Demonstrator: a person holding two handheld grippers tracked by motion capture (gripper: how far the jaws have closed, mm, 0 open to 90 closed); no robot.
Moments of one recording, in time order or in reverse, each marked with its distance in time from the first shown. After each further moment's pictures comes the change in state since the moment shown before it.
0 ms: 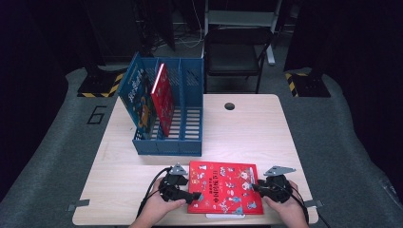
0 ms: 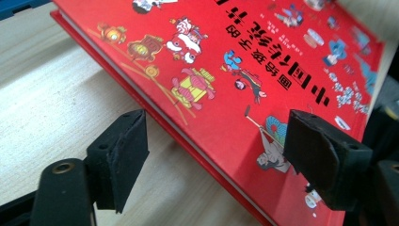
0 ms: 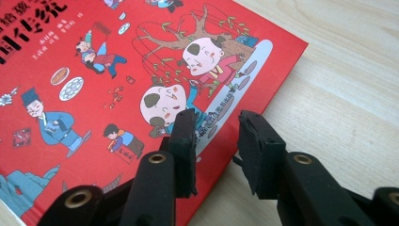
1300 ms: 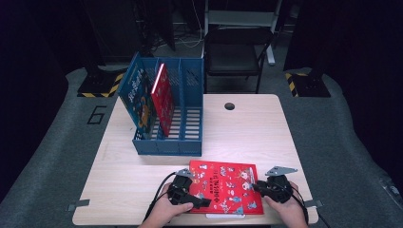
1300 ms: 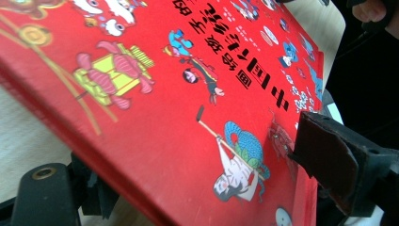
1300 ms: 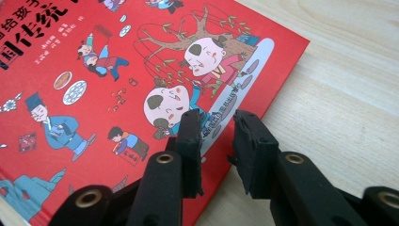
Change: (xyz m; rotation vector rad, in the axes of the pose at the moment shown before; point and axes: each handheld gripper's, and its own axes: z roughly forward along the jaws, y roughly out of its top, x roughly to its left) left arm -0.010 -0.004 0.029 0.027 -0.169 -0.068; right arm -0.002 -0.004 0.001 -0.025 0.028 0.042
